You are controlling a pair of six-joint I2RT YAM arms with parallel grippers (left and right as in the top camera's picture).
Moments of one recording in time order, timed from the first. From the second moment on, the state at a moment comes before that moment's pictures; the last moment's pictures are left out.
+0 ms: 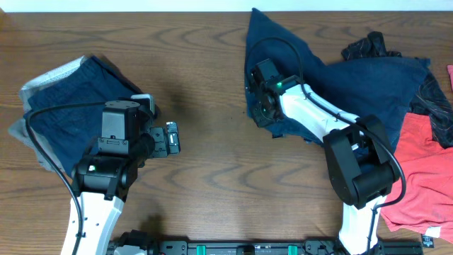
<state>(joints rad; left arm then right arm) -0.13 1.02 0.93 -0.84 0.07 -0.22 0.47 2.06 1.40 -0.70 -0.06 0.03</state>
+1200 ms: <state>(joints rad) -0.14 1.38 0.85 -0.63 0.36 -0.33 0.27 1.68 1.46 -1.11 0.28 0.29</state>
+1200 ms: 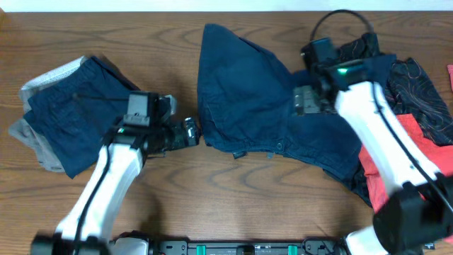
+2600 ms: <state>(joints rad) -0.07 1.62 1.40 -1.09 0.27 -0.22 0.09 1.57 1.46 -1.21 0.15 0.30</state>
